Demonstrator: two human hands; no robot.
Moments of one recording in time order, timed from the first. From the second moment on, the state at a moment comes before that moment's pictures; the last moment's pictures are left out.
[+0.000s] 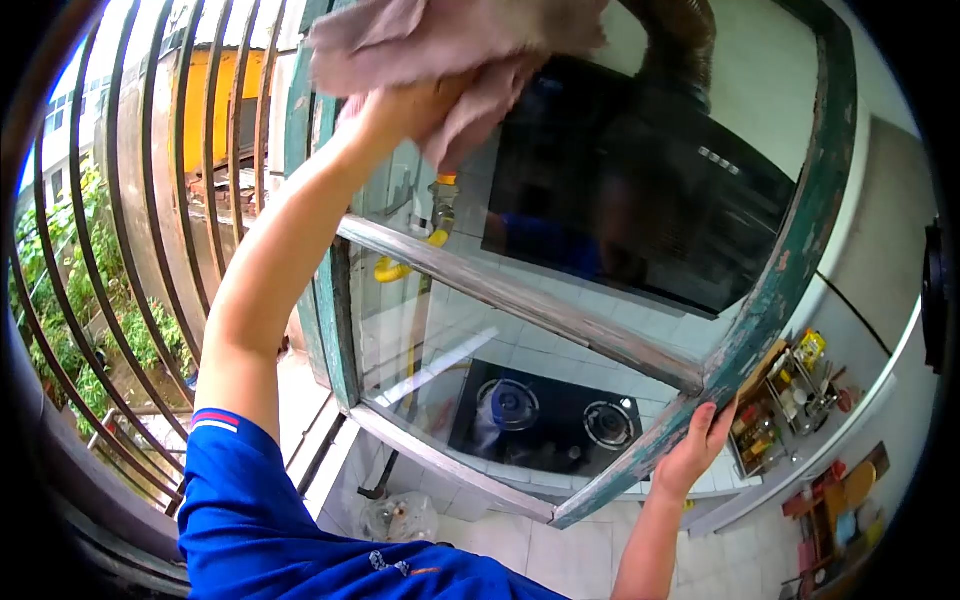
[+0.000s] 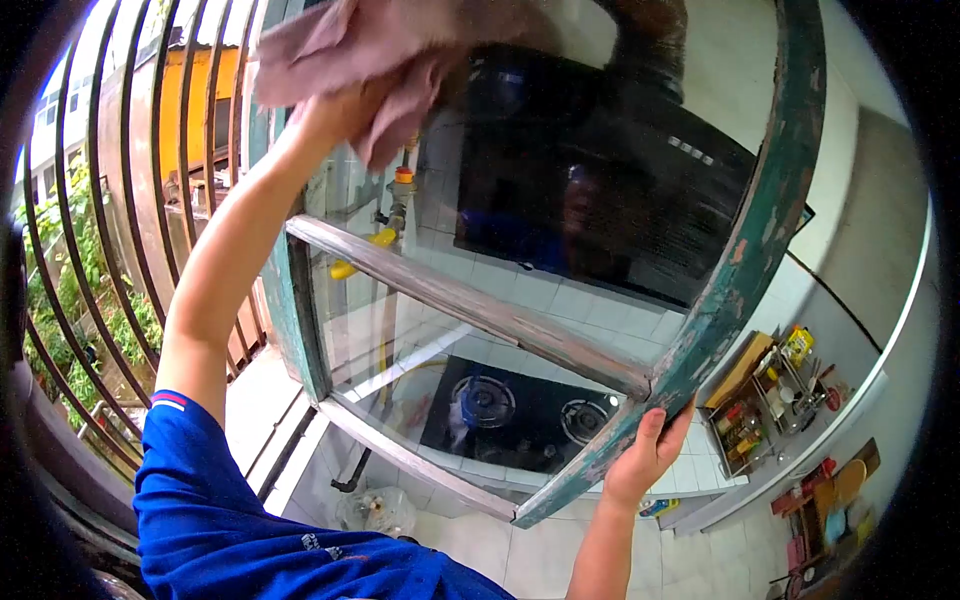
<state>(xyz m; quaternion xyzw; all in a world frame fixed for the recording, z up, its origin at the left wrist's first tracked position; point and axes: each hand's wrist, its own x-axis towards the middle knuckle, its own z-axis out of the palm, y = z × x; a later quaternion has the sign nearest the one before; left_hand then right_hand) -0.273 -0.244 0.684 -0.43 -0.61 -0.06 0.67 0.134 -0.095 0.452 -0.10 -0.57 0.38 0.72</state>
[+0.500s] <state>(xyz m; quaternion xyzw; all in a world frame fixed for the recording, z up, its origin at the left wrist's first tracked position) -0.318 -0.238 0.712 -0.47 -0.56 -0.36 0.57 0.130 -0.103 0.455 -0.15 -0.55 0.37 0.73</state>
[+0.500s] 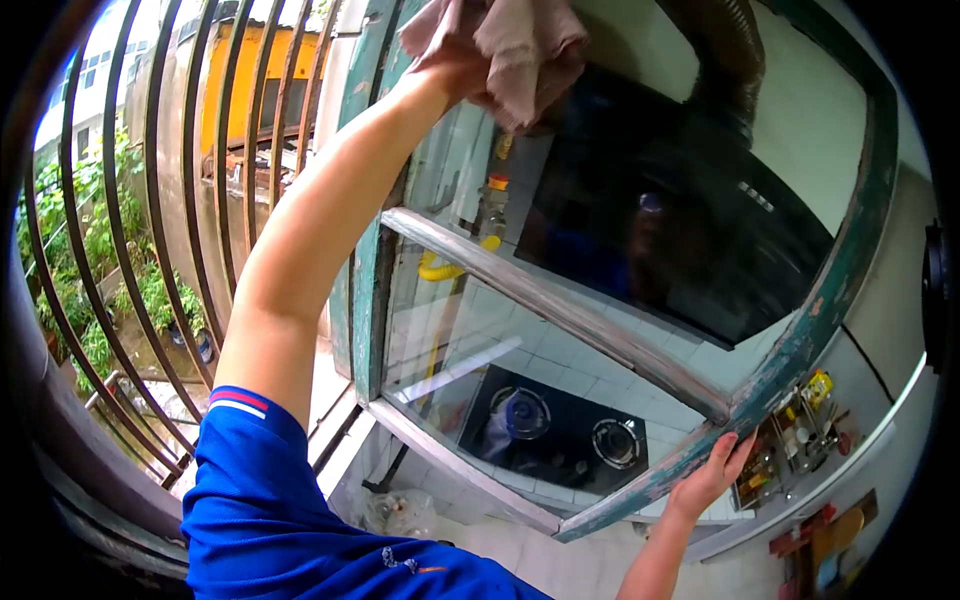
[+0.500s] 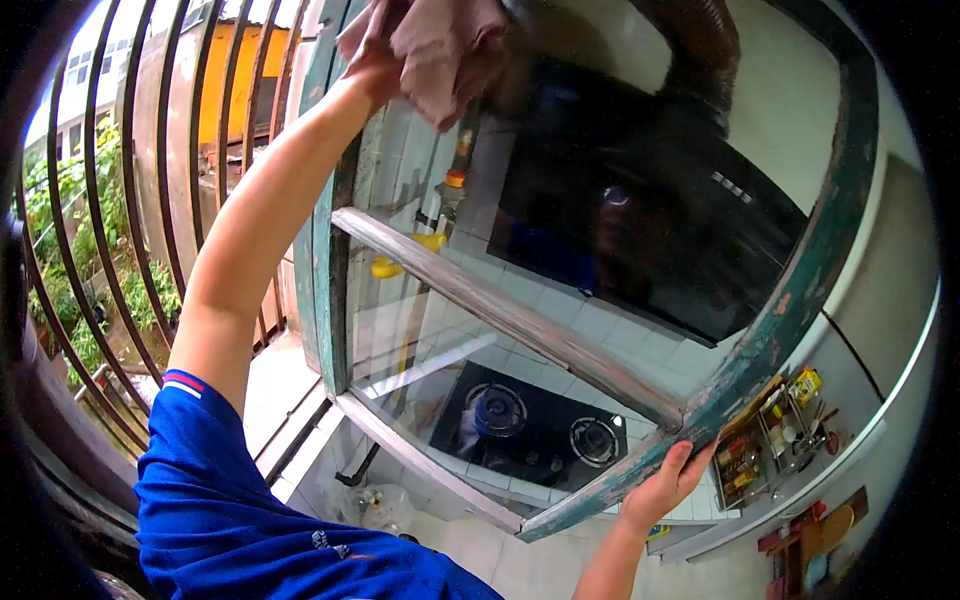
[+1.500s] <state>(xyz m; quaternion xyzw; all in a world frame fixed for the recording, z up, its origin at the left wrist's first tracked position) -0.328 -0.240 0.660 -0.49 -0.56 -0.38 0.55 0.131 -0.105 0.455 -0.17 -0.54 0.35 0.74</state>
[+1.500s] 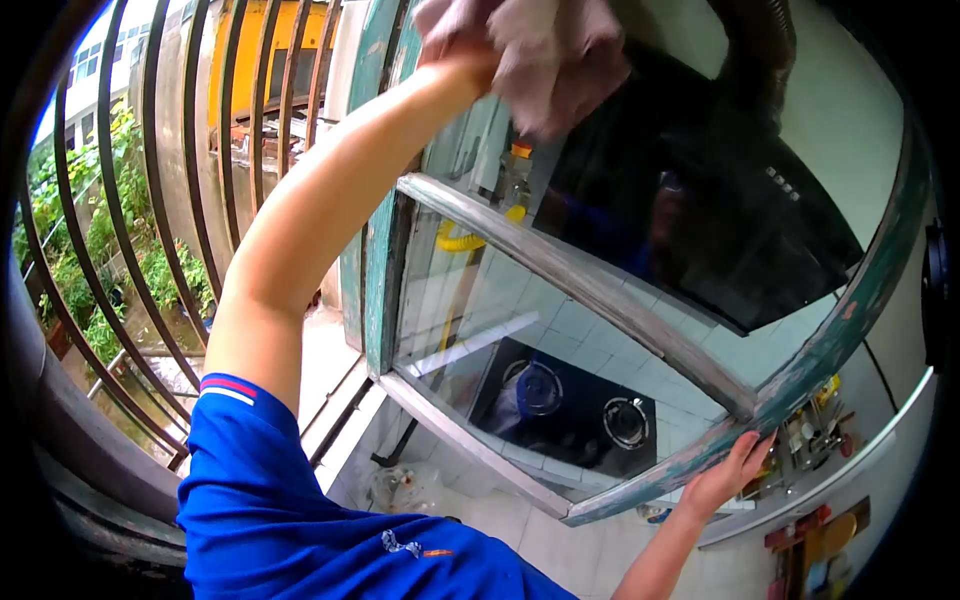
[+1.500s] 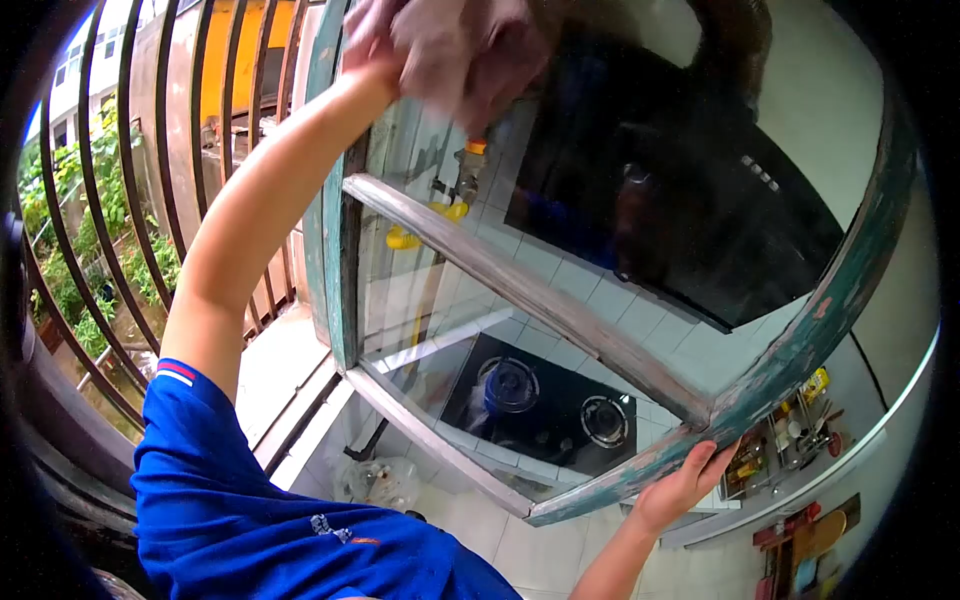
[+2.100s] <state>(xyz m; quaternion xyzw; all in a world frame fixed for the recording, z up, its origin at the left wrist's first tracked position) -0.253 -0.235 0.611 -0.57 -0.52 -0.36 0.52 0.135 -0.106 0.455 -0.10 -0.59 0.37 0.71</state>
